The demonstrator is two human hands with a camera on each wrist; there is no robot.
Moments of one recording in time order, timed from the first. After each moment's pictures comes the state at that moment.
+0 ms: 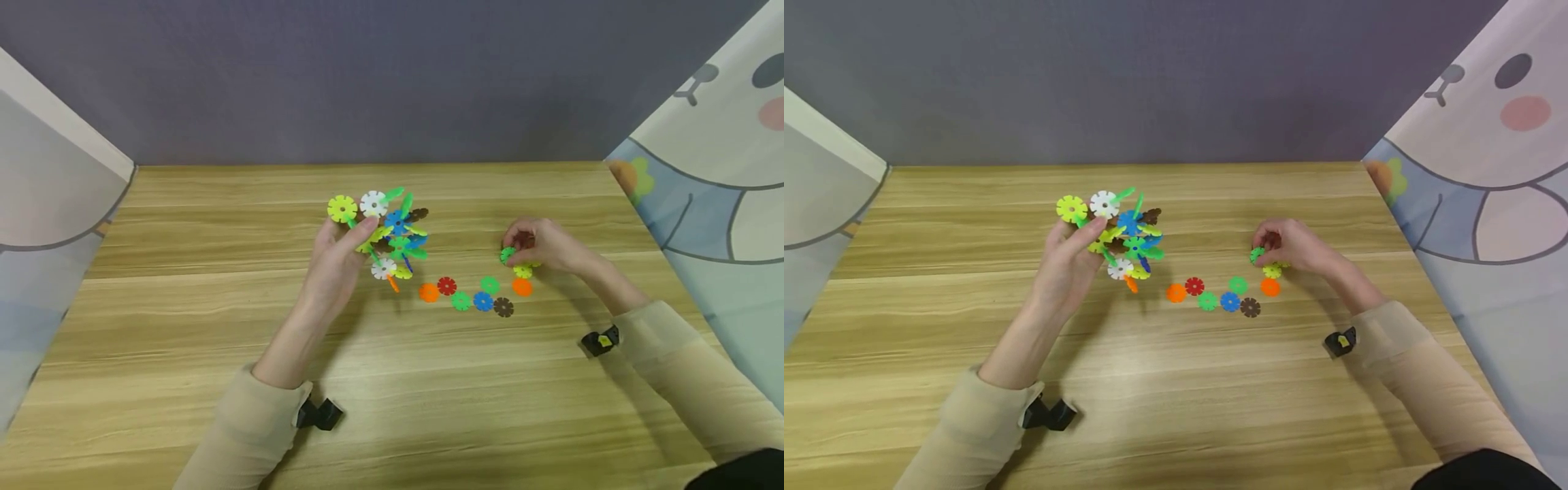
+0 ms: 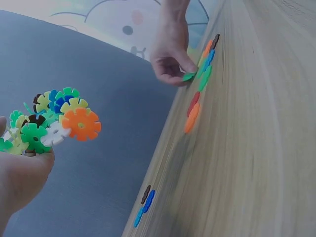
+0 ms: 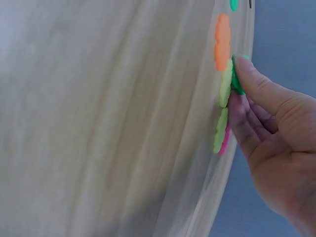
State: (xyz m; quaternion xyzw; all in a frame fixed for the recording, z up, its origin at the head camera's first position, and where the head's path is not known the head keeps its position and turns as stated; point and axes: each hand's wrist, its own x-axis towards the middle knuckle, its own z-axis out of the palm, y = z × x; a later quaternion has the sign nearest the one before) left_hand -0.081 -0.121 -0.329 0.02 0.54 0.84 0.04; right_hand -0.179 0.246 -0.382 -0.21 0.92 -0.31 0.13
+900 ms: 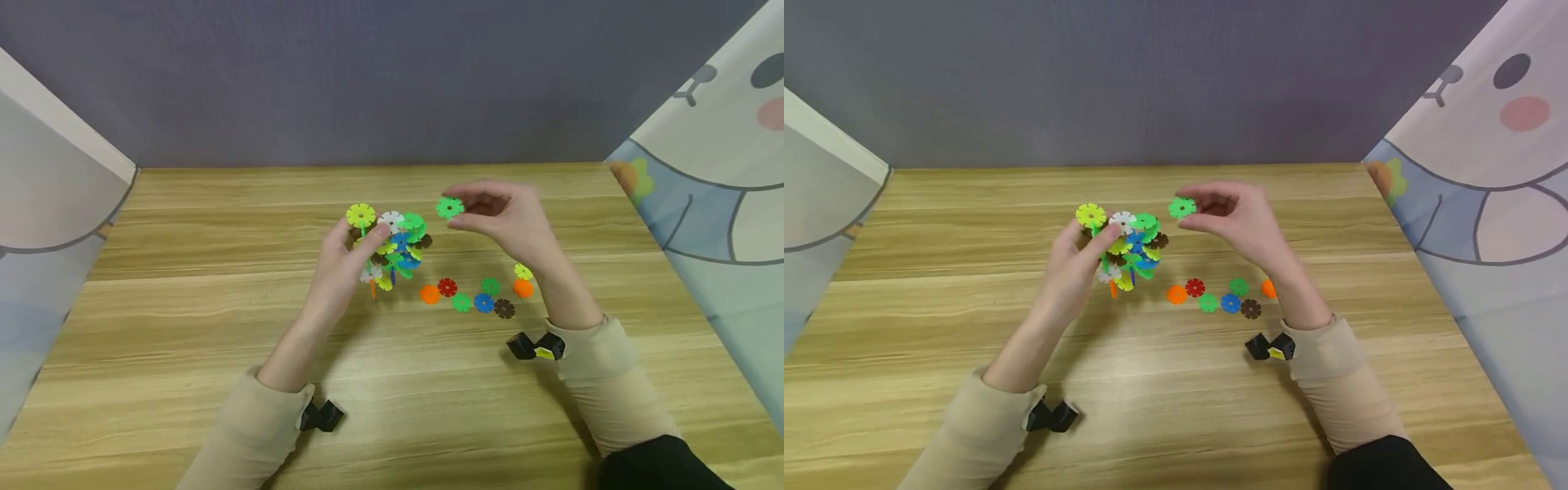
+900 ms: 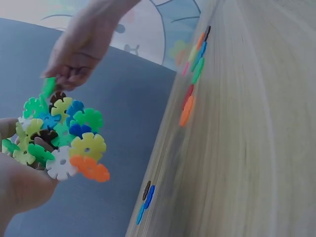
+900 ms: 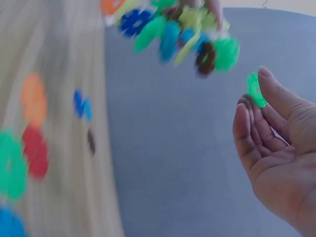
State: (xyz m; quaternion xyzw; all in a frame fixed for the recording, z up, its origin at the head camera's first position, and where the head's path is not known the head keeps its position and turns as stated) left_hand -0.078 -0.119 -0.335 0.03 0.70 0.71 0.00; right_hand -0.134 0.135 -0.302 -0.23 0.78 -0.59 0.00
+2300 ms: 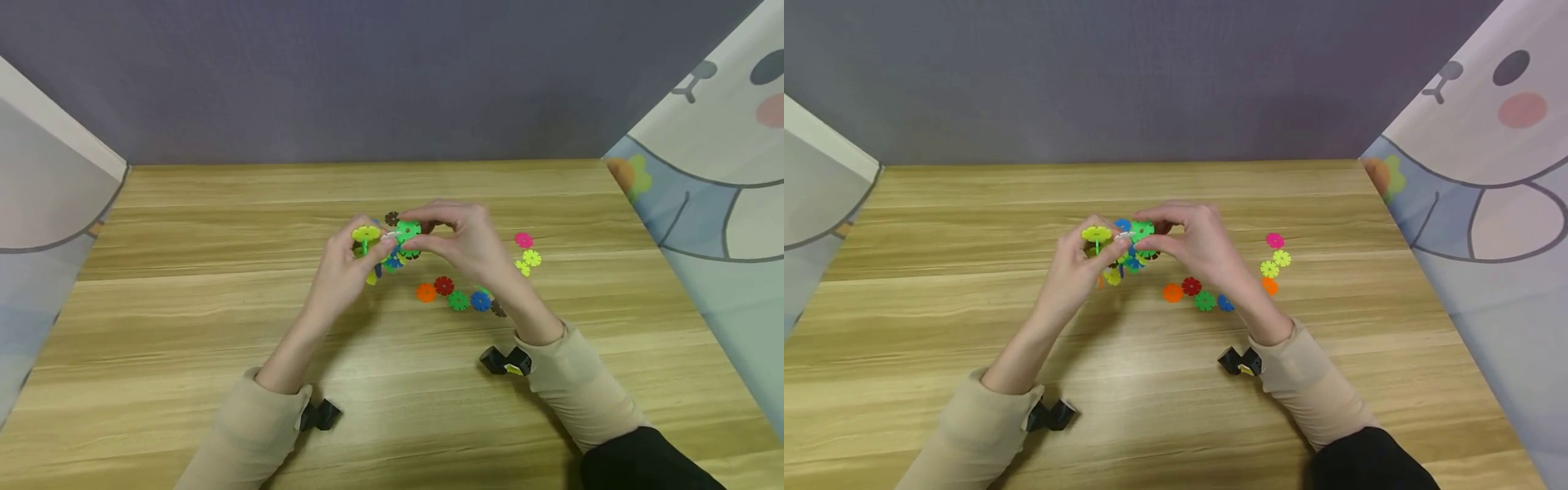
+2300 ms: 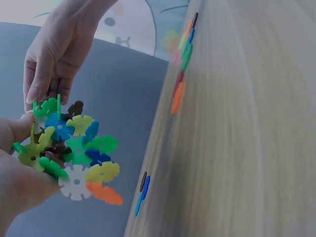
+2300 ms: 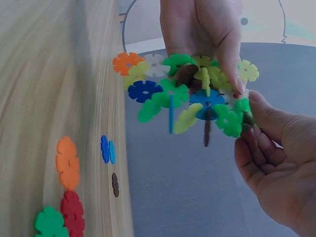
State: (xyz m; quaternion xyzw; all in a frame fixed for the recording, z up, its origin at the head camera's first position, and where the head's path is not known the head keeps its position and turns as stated) left_hand -0.073 -0.124 -0.336 0.08 0.78 0.62 -0.01; right_hand -0.113 0.081 -0.312 -0.31 0.81 -0.49 -0.06
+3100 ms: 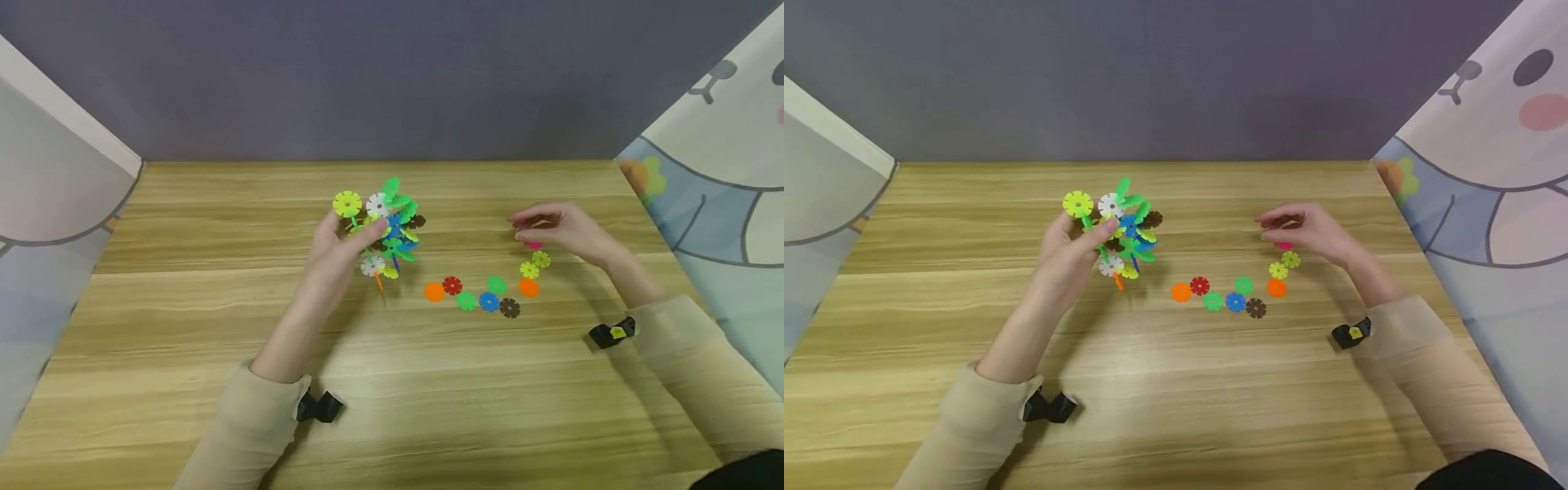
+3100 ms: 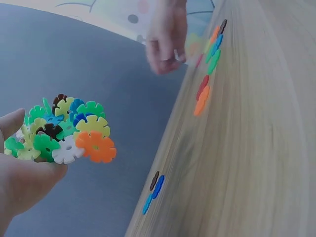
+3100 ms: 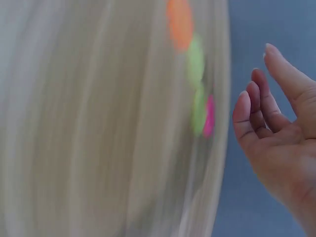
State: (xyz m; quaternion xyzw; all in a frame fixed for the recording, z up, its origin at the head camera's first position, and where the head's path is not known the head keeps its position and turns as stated) left_hand -0.082 -0.132 -0.328 0.01 0.61 0.79 0.02; right_hand -0.184 0.252 -0.363 -0.18 0.85 -0.46 0.15
